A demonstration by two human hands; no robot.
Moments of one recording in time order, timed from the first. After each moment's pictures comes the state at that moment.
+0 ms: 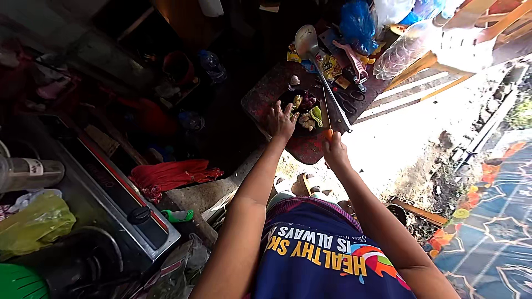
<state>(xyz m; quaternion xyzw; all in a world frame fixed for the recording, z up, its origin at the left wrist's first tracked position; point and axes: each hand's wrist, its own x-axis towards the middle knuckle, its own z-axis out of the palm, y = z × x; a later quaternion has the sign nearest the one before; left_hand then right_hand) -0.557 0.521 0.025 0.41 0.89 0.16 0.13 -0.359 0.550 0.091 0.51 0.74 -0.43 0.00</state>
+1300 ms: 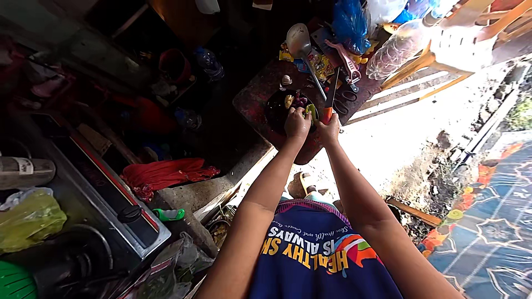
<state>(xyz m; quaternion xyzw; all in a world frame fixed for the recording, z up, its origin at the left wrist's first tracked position) -0.490 0.569 0.062 0.30 0.88 0.28 0.25 -0.392 0.630 0.029 0.58 0.64 -0.49 -0.14</state>
